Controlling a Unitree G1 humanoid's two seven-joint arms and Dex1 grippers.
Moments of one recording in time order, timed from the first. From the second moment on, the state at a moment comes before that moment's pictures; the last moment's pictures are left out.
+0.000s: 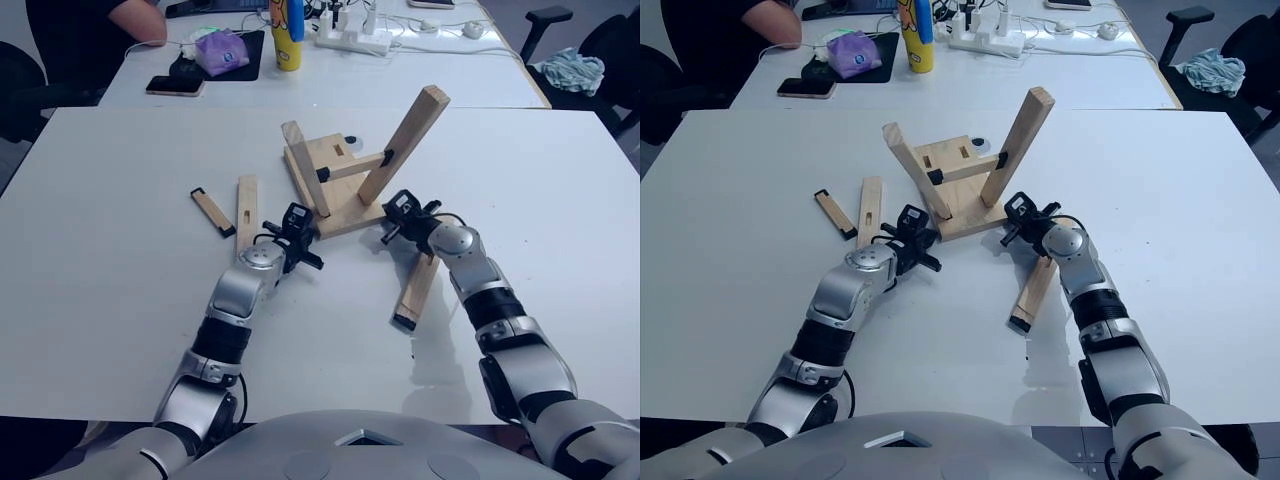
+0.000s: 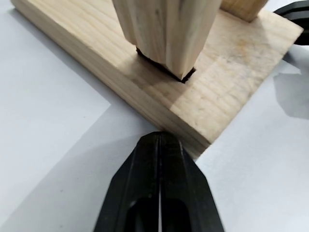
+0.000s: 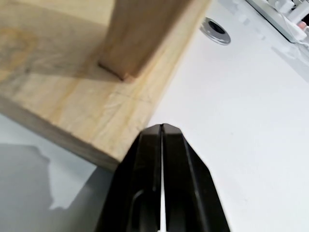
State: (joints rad) left arm -0.32 0.07 -0.24 0.06 -0.04 0.77 -0.27; right arm -0.44 -0.34 0.19 0.59 -0.16 0.01 0.50
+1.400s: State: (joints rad) left arm 0.06 0.12 -0.13 -0.62 0.05 0.58 -0.05; right arm 0.04 -0.18 -0.05 -0.36 -0.05 0.23 0.13
